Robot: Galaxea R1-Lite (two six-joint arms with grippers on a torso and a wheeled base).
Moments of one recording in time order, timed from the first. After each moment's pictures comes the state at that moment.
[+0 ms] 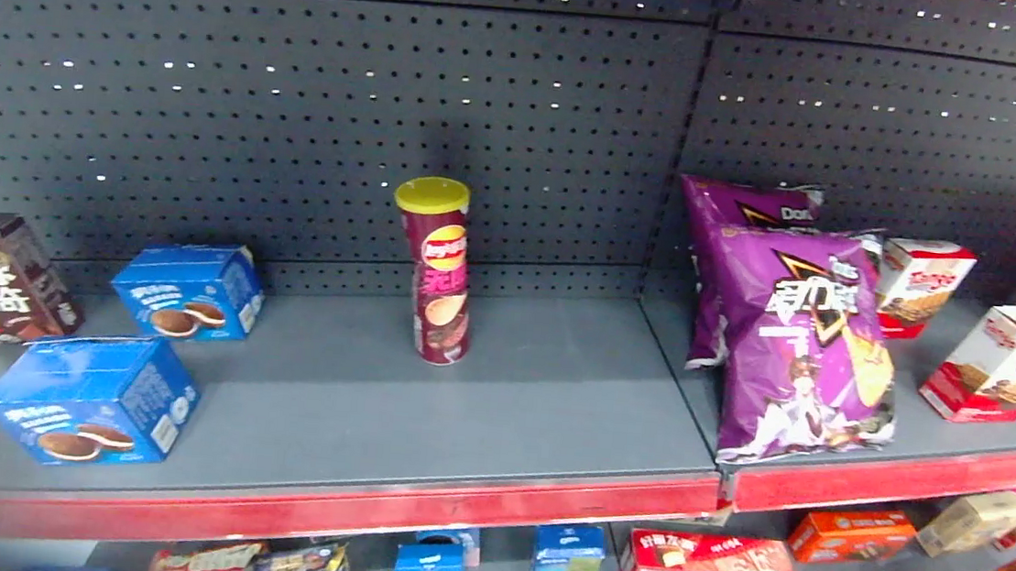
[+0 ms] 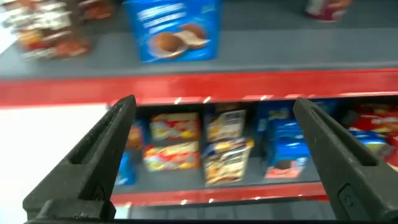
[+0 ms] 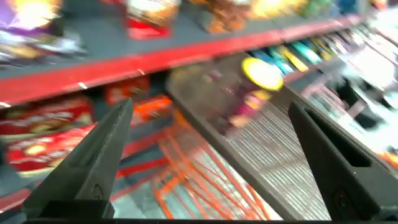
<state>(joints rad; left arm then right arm) 0.00 0.00 0.00 0.00 0.07 -0.03 -0.29 0.30 -0.63 0.41 -0.29 -0.22</state>
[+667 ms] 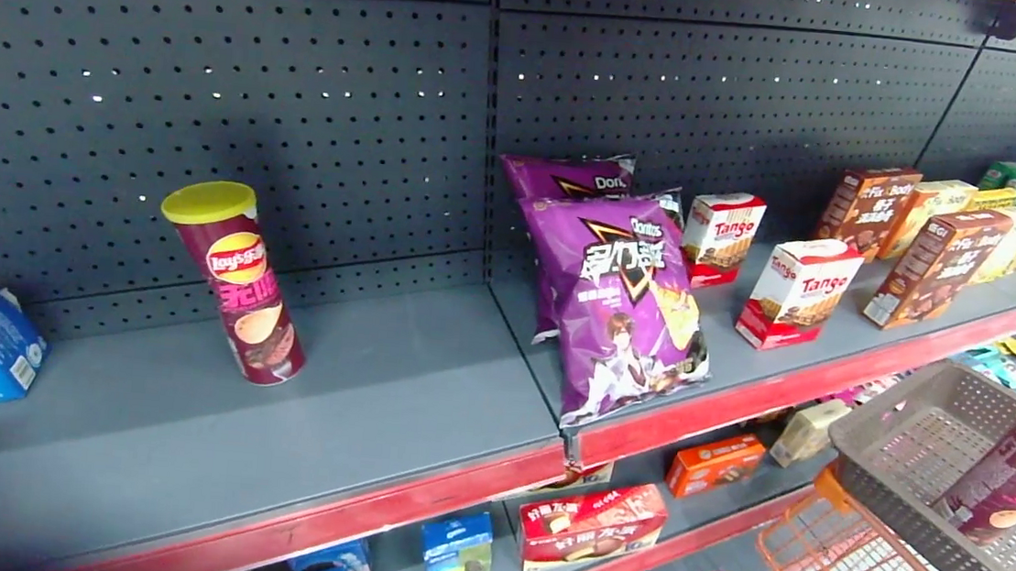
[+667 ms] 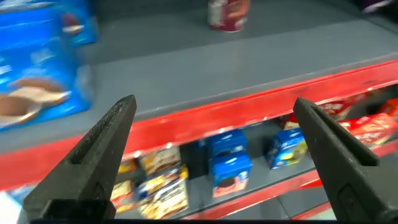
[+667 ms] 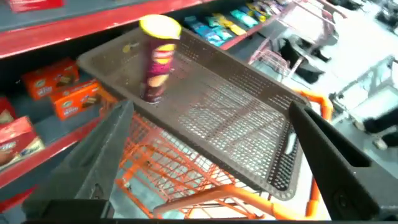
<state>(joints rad) 0.00 0.00 0.00 0.00 0.07 -0.03 -0.27 0.29 -0.62 0.41 -0.29 -0.22</state>
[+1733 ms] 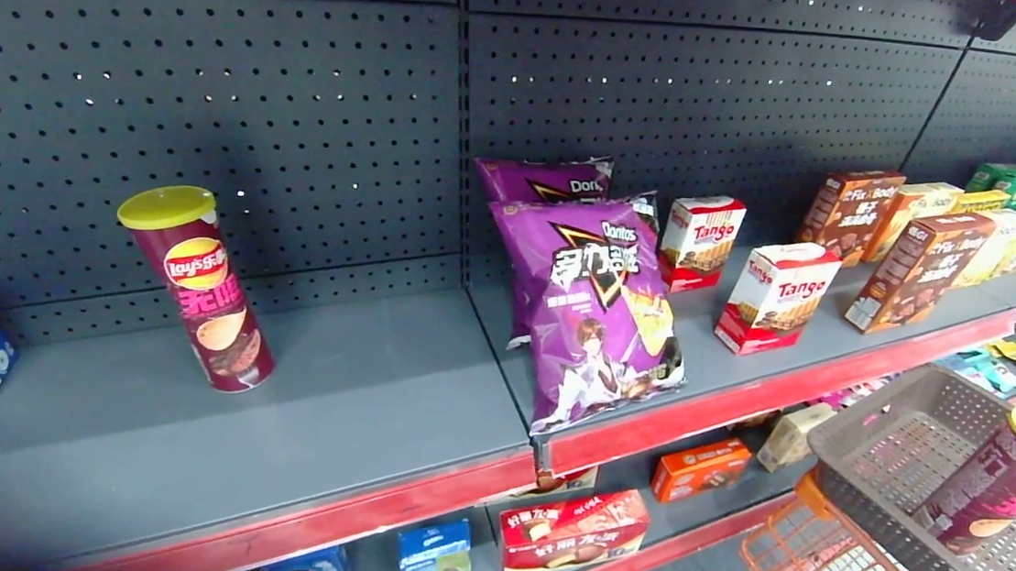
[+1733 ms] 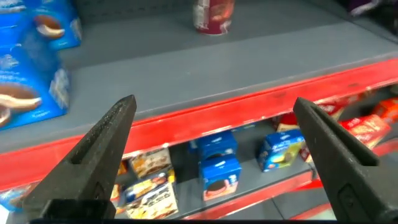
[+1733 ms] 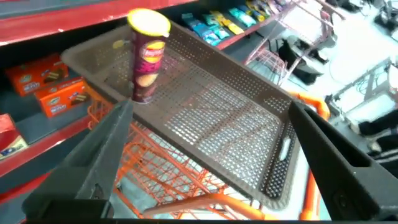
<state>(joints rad) 0.00 0.00 0.00 0.00 0.07 -0.03 -0.28 0.28 -0.59 0.41 -0.29 -0.24</state>
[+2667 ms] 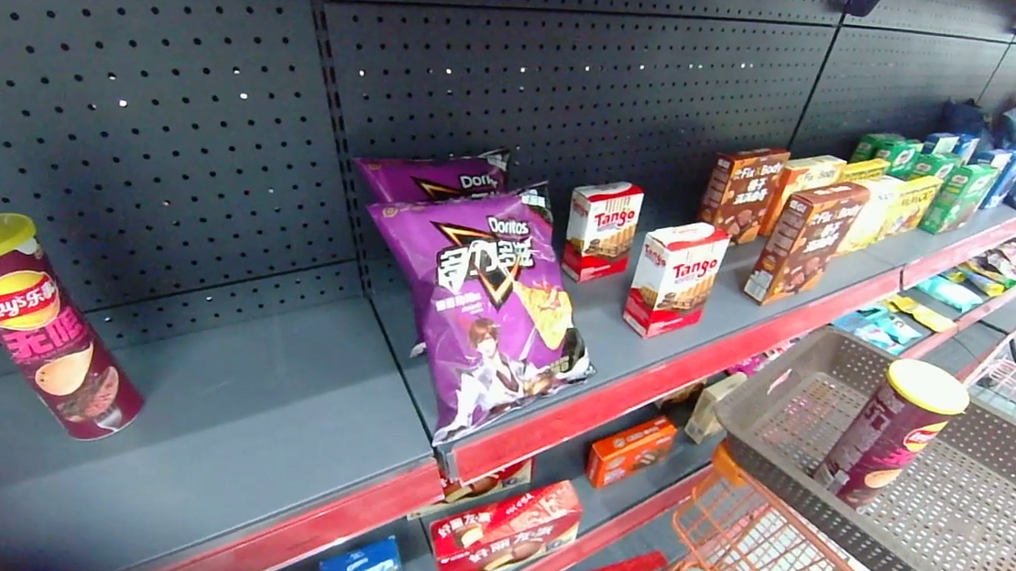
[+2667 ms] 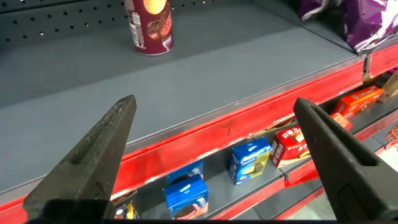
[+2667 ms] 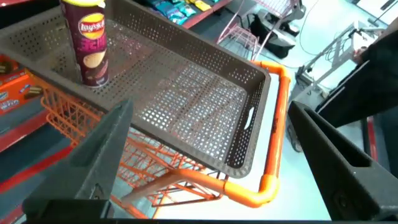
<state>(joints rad) 0.00 0.00 0.00 0.00 0.07 -0.03 -0.28 0.28 -0.57 0.41 -0.29 -0.24</state>
